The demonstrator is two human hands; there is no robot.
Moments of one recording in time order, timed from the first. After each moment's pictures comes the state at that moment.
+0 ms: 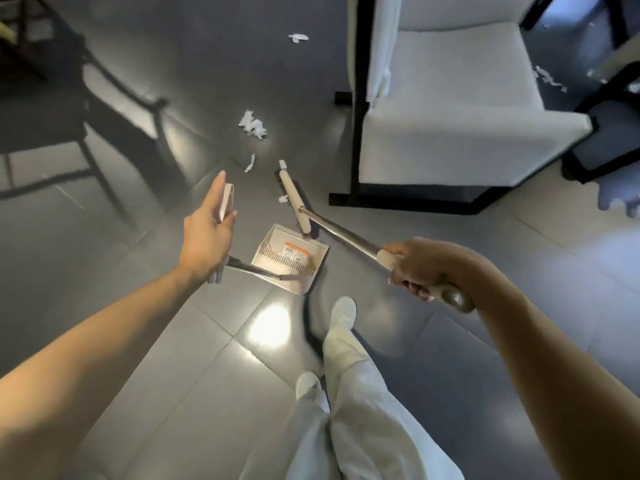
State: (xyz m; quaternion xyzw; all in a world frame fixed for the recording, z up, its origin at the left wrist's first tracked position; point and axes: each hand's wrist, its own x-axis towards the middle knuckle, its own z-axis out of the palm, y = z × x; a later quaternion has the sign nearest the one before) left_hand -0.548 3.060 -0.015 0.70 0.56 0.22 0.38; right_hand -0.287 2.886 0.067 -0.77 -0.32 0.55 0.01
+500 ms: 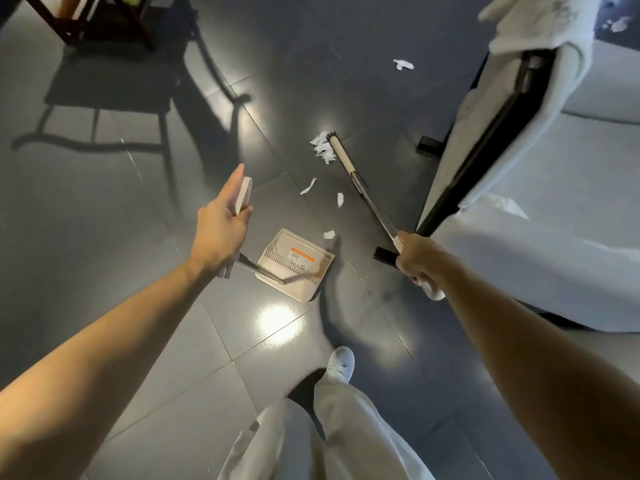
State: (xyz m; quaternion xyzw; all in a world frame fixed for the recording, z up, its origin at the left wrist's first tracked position) left_hand -0.510 3.236 -0.022 0.61 0.67 0.26 0.34; right_hand -0.212 3.169 -0.022 -0.77 -0.47 0.42 -0.09
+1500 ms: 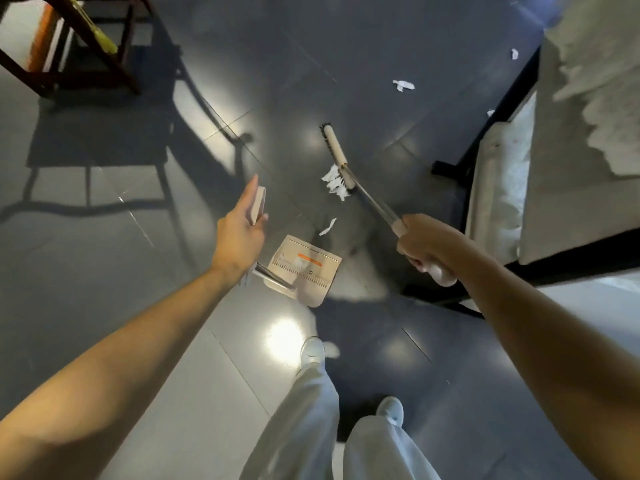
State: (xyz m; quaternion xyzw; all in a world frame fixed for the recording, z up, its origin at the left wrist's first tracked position) left_hand -0.578 3.471 -0.025 0.64 0.63 0.23 0.38; right_hand -0.311 3.401 0.032 -0.79 -0.42 0.44 -0.05
